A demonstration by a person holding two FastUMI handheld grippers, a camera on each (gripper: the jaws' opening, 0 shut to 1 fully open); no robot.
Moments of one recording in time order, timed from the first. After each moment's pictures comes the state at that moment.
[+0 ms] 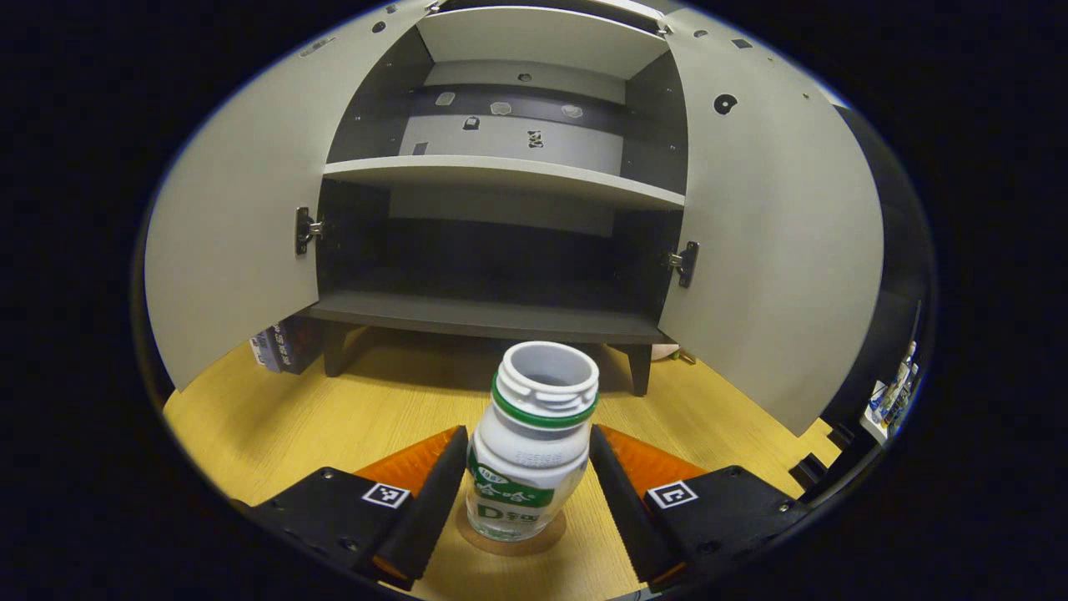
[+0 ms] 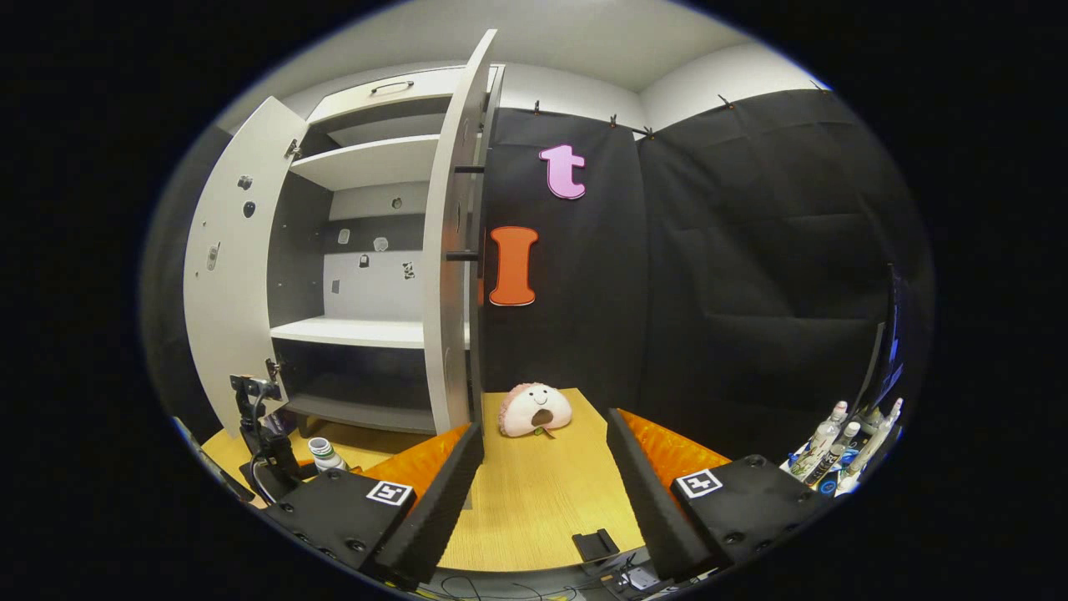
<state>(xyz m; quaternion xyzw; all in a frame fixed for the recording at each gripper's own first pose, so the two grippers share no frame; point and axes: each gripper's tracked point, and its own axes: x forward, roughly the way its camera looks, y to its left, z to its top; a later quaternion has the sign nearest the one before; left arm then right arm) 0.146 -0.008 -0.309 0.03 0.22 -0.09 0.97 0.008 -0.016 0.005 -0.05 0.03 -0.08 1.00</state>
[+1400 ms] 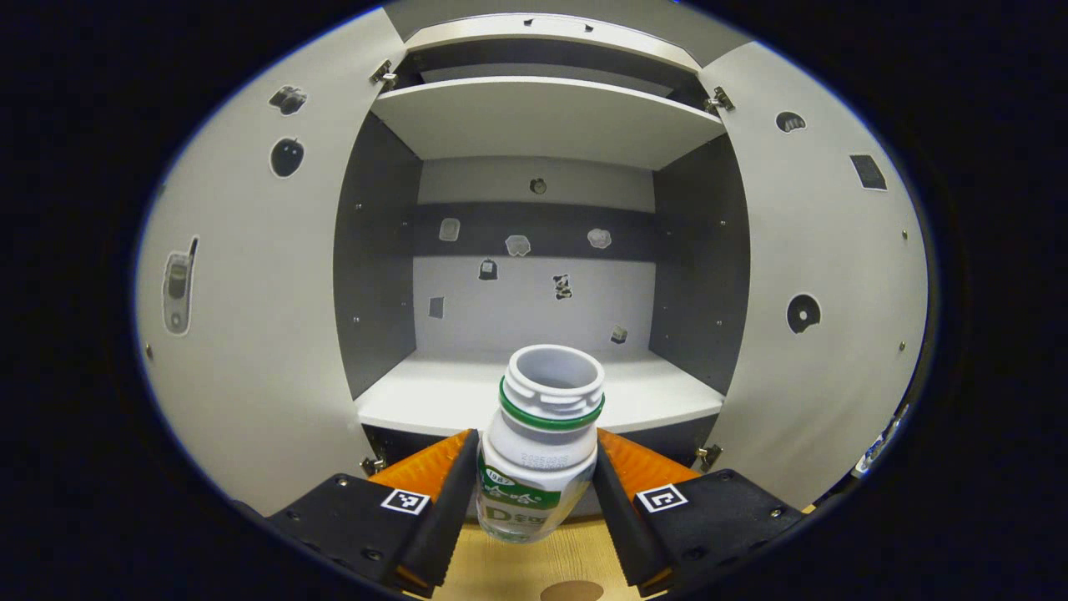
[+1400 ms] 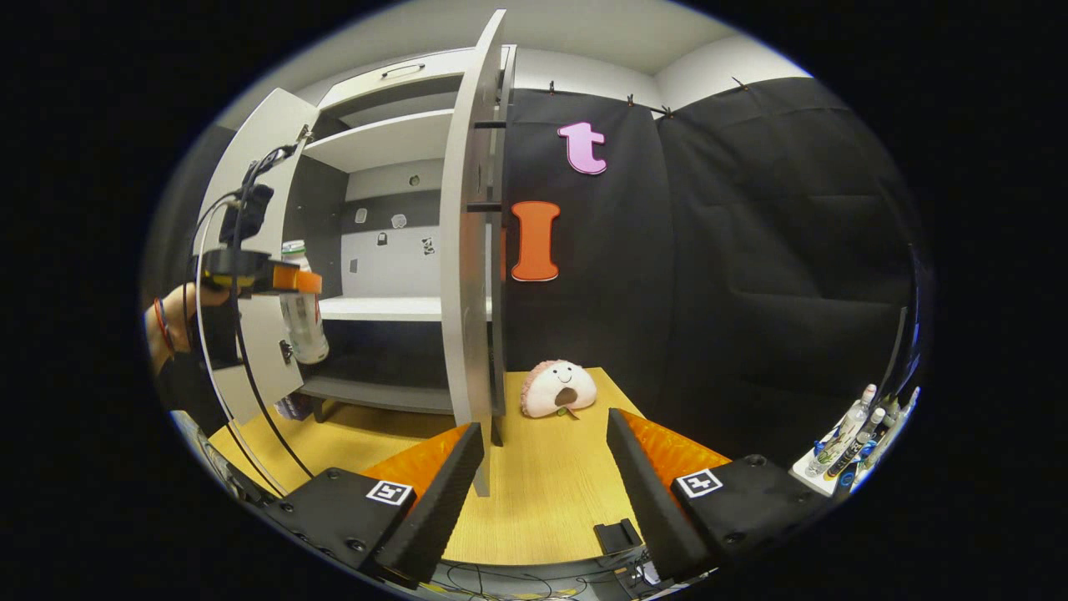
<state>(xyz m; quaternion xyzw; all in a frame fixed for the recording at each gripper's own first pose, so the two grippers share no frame) 0.278 0.002 -0.026 0.08 0.11 -0.07 0.99 0.030 -0.009 -0.033 -0.04 0.07 -0.05 1.00</state>
